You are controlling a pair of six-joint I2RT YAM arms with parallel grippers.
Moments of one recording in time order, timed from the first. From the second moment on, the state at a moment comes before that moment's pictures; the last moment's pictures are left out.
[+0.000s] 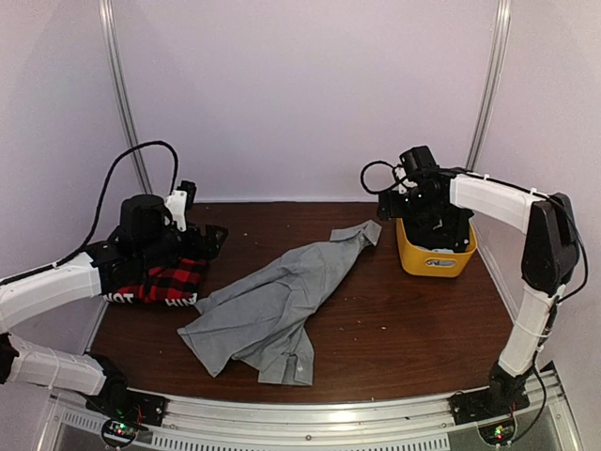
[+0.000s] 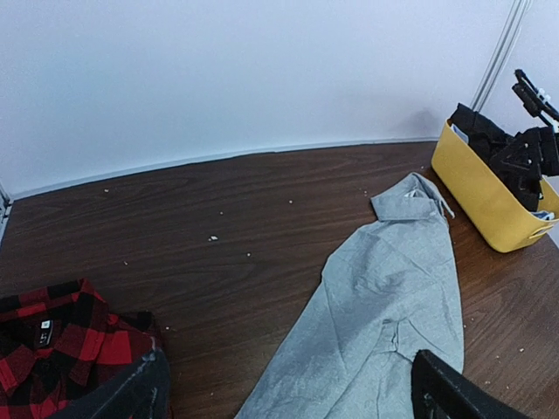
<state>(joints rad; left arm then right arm) -0.58 1.11 0.76 -0.01 -0.11 -0.21 0.37 1.83 1.57 -0.54 0.04 0.30</state>
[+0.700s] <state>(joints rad) -0.60 1.17 0.76 -0.02 0.00 -0.22 0.18 1.97 1.57 -0.54 0.31 0.24</state>
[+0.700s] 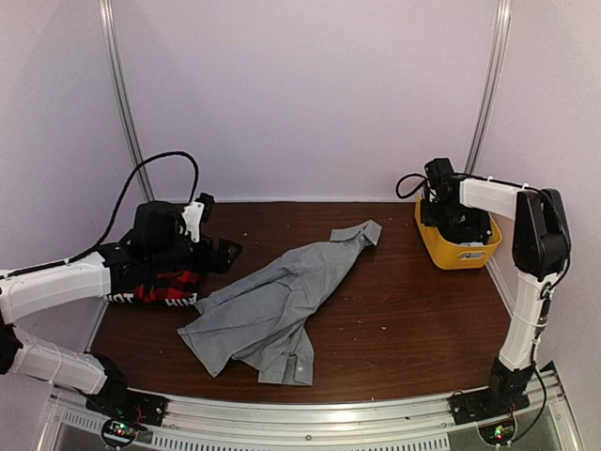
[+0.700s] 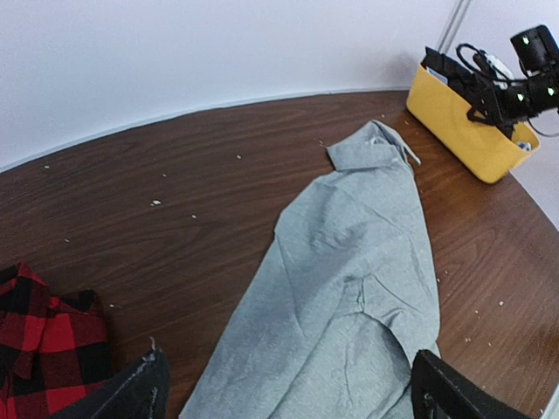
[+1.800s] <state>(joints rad) -0.73 1.80 1.10 -0.21 -0.15 -0.10 0.53 1.58 1.25 -0.42 0.34 0.21</state>
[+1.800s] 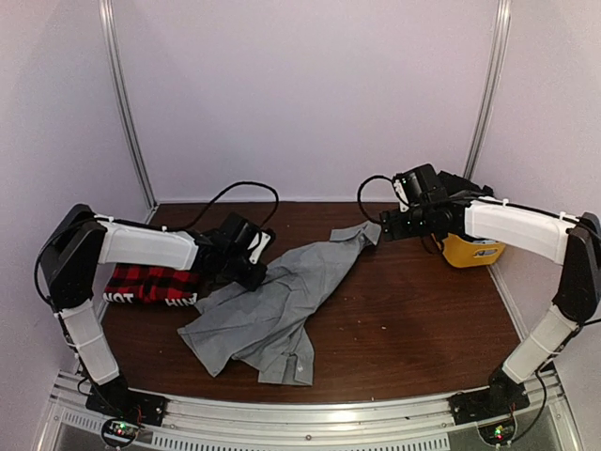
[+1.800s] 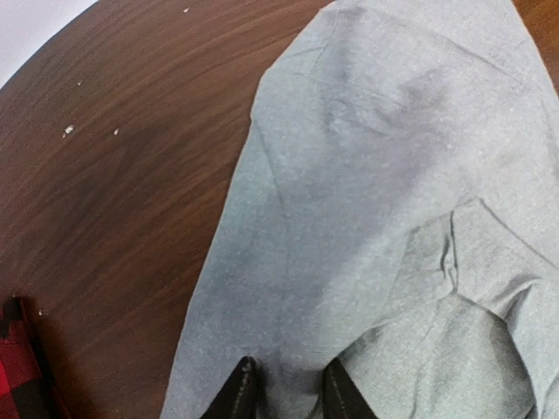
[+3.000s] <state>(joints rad) -0.74 1.76 1.79 -0.21 0.58 -0.07 0.55 1.27 1.06 -0.10 -0.41 0.16</state>
